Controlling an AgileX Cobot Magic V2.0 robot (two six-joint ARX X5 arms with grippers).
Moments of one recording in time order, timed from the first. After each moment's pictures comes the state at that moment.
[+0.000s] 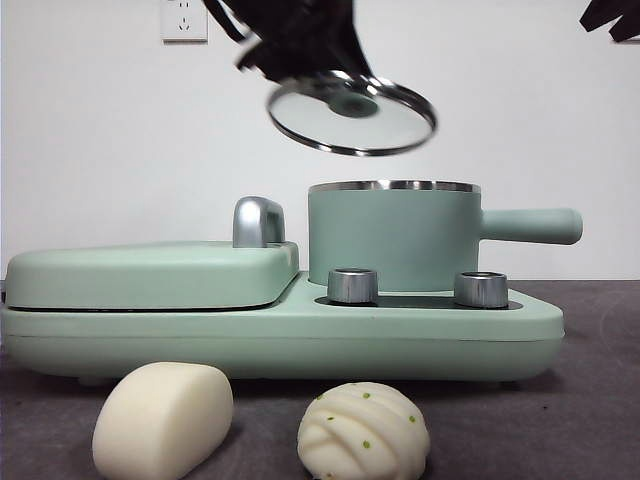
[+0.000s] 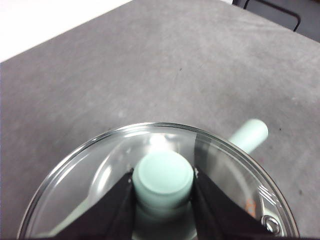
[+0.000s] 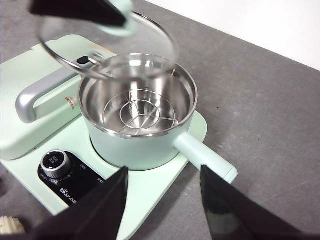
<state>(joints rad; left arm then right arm) -0.61 1.69 1.54 -0.37 0.26 0.09 0.19 0.75 0.83 -0.54 -0.36 -0.23</state>
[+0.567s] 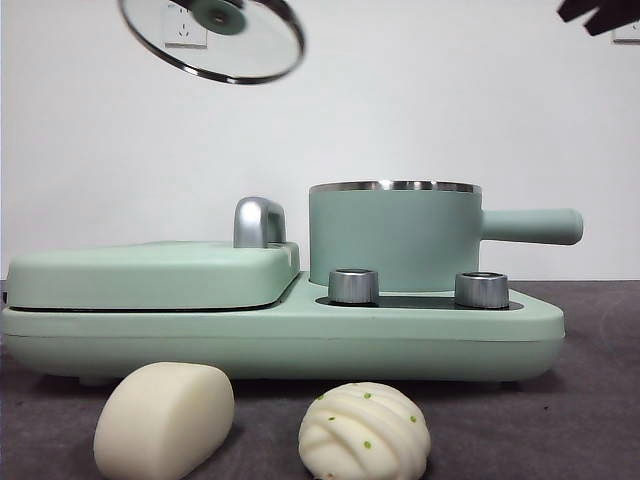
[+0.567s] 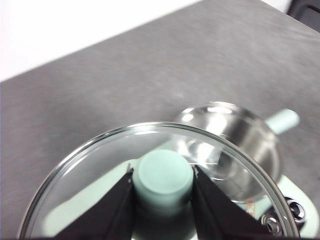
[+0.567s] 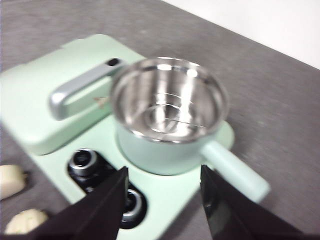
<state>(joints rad) -0.43 1.40 1.53 -0.66 0.21 0.09 0.29 0.75 0.83 -0.54 -0.37 -0.23</state>
